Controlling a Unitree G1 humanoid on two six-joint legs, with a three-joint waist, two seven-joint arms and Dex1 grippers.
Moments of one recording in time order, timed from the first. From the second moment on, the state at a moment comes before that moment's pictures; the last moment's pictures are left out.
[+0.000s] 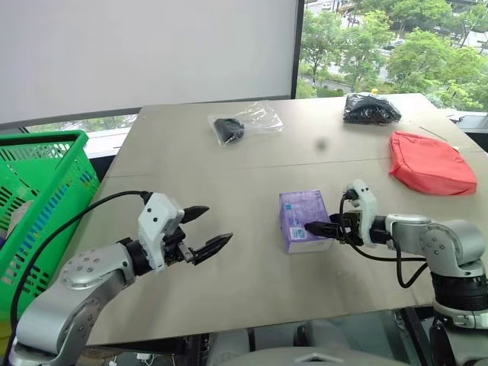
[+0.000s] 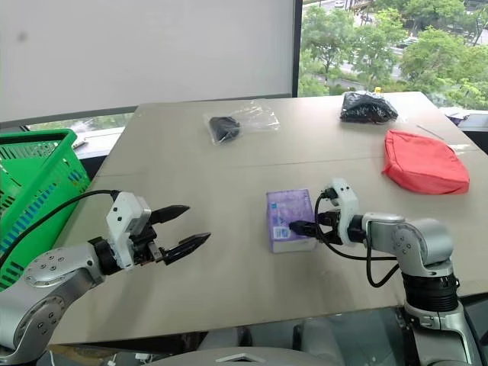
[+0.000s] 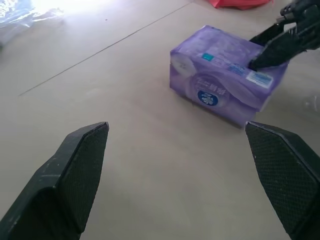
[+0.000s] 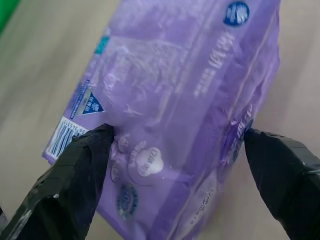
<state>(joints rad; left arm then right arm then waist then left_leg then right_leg) 0.21 0.78 0.25 -0.64 -0.67 0.61 -0.67 -0.33 -0.44 -0.06 -0.30 0.67 1.41 0.49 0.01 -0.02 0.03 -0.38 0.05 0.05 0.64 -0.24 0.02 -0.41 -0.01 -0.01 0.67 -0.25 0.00</state>
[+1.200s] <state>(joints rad) -0.06 0.26 0.21 -0.38 -1.04 0.84 -0.26 -0.45 -0.39 0.16 -0.35 0.55 0.83 0.66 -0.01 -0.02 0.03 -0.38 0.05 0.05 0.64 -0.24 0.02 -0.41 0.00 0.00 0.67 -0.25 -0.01</state>
